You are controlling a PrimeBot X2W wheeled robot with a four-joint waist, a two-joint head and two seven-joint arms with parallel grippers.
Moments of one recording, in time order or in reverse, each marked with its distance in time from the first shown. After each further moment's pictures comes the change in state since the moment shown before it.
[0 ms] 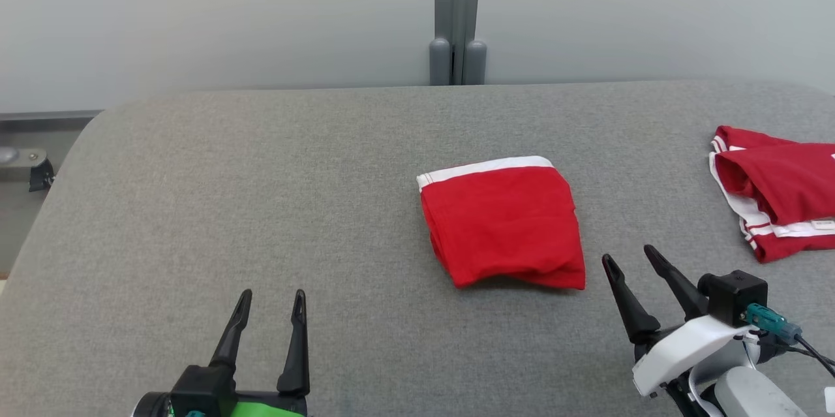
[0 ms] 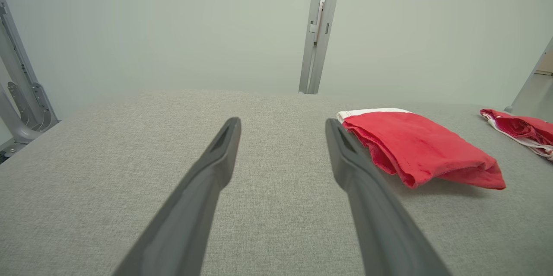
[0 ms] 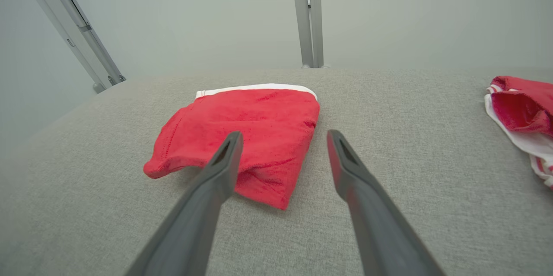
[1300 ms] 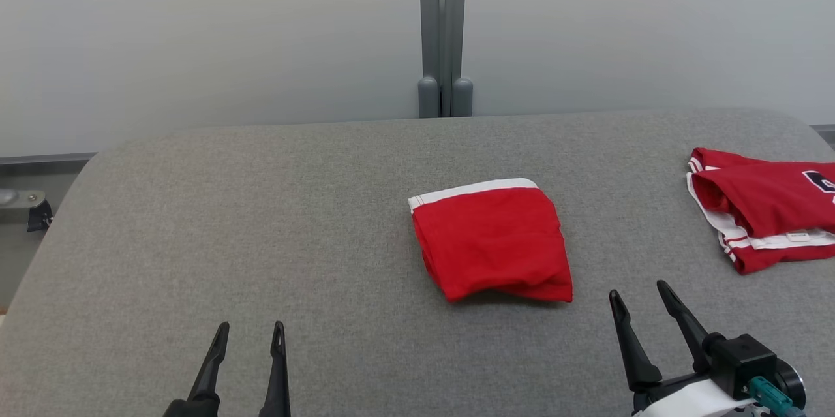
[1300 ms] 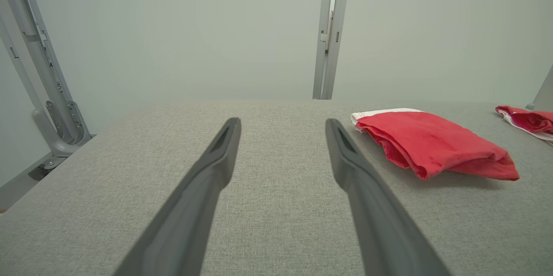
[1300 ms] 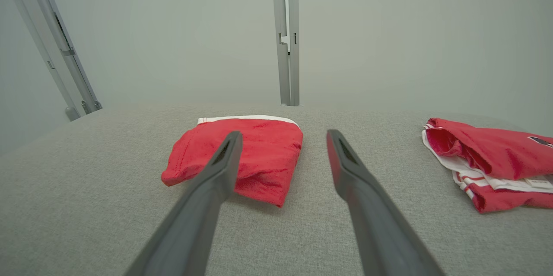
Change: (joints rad) left arm 0.106 -0.026 0.100 -0.042 0.099 -0.017 0.000; right arm 0.255 0.200 -0.236 -0.247 -0.343 0.000 -0.005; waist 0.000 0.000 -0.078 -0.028
